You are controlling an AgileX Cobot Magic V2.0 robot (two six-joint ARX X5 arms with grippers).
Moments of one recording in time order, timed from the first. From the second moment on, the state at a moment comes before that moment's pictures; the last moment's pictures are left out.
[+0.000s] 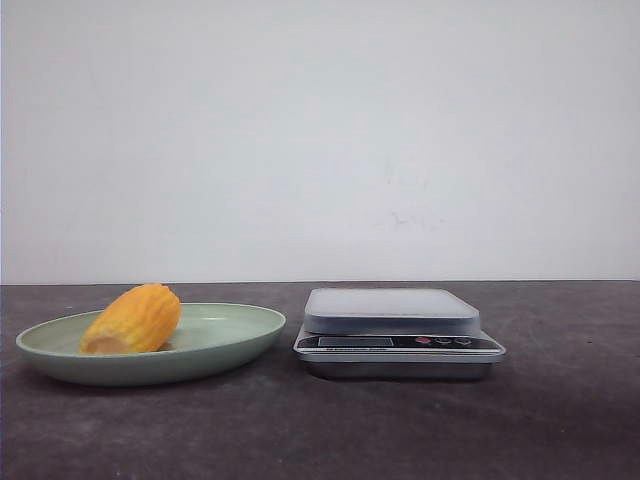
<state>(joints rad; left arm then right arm) -0.96 0.77 1.81 -1.43 -0.32 -0.30 1.43 1.12 1.54 -0.68 0.78 -0.08</state>
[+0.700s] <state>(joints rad) -0.96 0.77 1.81 -1.43 -0.32 -0.30 0.70 0.75 0.83 -0.09 -0.01 -0.08</state>
